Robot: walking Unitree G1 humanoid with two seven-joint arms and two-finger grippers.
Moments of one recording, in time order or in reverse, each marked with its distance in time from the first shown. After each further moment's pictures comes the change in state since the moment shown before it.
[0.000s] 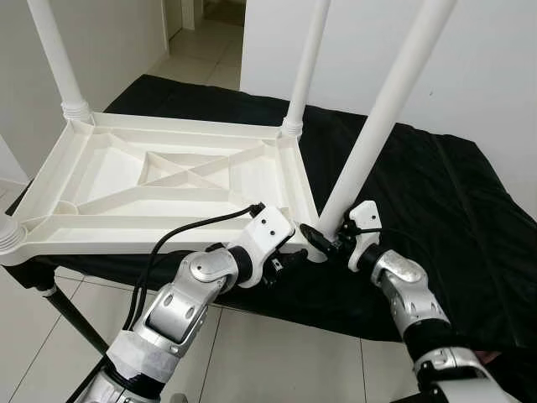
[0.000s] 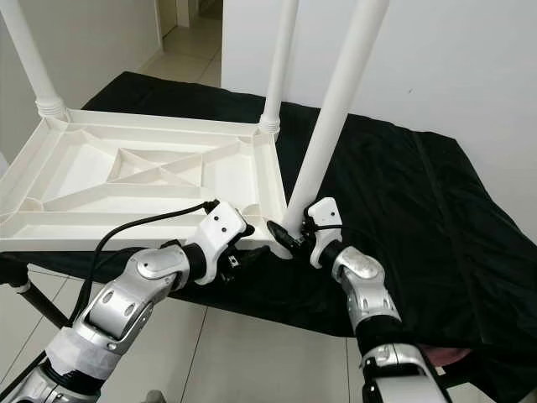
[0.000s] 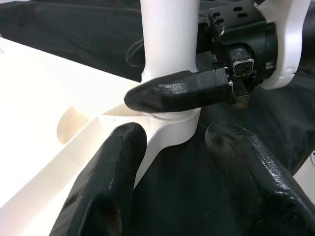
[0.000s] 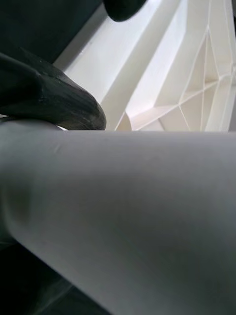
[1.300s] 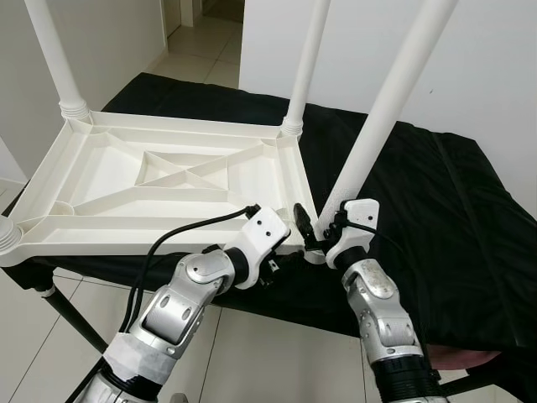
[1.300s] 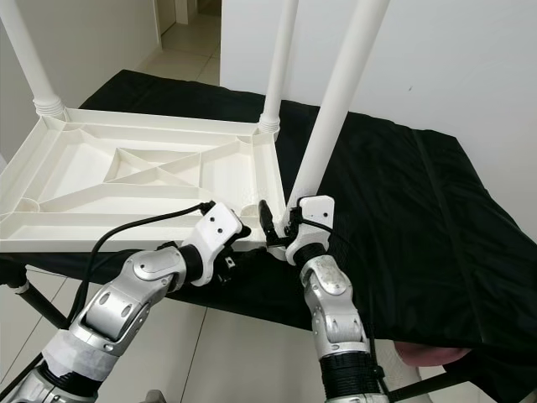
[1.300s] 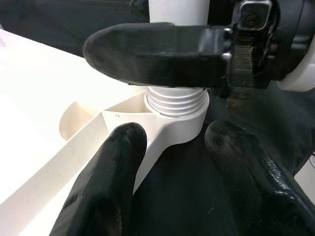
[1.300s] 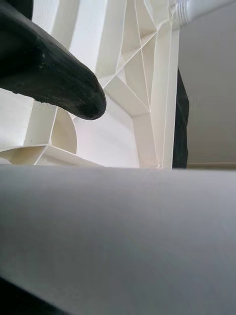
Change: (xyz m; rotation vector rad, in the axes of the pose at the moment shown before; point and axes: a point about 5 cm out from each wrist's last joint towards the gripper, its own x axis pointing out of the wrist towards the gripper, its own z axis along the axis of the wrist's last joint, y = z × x) left arm -0.003 0.002 -0.003 -0.014 0.004 0.008; right arm 0.000 0.038 0.033 0.122 -0.123 -0.282
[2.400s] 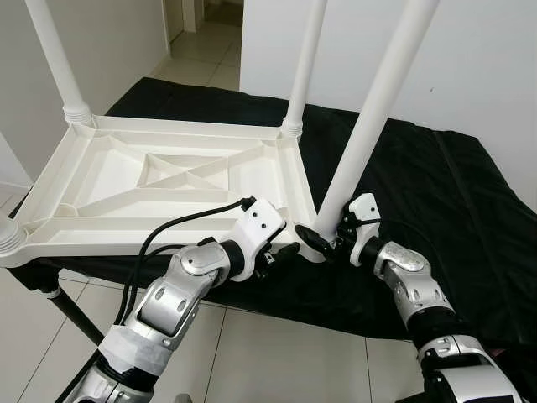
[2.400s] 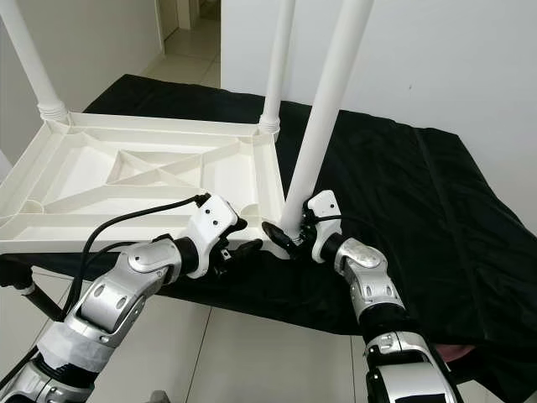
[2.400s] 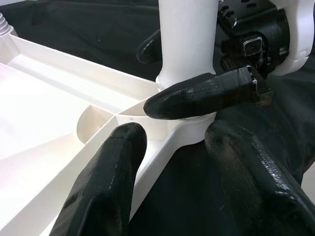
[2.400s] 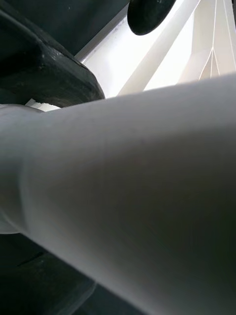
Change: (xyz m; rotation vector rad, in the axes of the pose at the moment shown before) left arm -0.003 0.010 0.003 0.017 0.000 0.012; right arm 0.019 -0.047 -0.021 -0.131 0.190 0.409
